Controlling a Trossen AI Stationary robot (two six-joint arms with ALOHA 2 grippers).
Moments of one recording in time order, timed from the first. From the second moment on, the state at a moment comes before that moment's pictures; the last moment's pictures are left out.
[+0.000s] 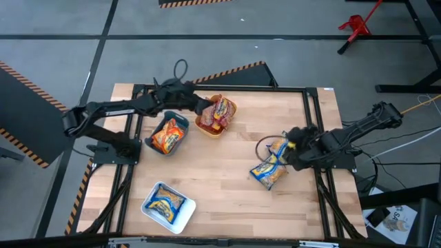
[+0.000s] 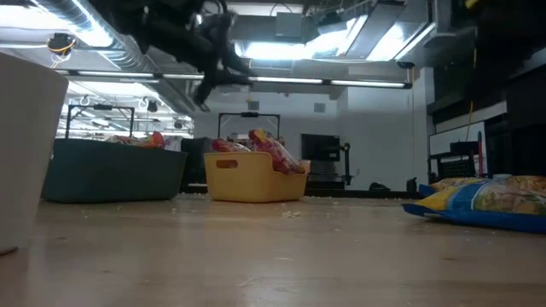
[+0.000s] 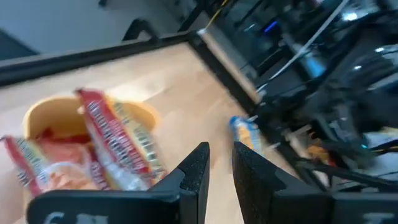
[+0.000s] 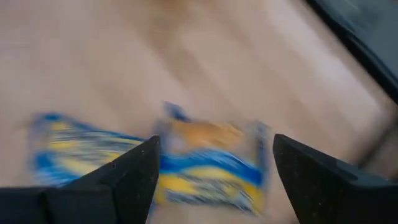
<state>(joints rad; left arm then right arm) 0.48 1.31 0.84 0.14 0.20 -0.68 0.46 1.08 0.91 -1.25 0.59 1.05</state>
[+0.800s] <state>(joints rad) 0.28 1.07 0.84 0.31 0.16 -0.81 0.37 1.42 0.72 -0.96 0.42 1.35</state>
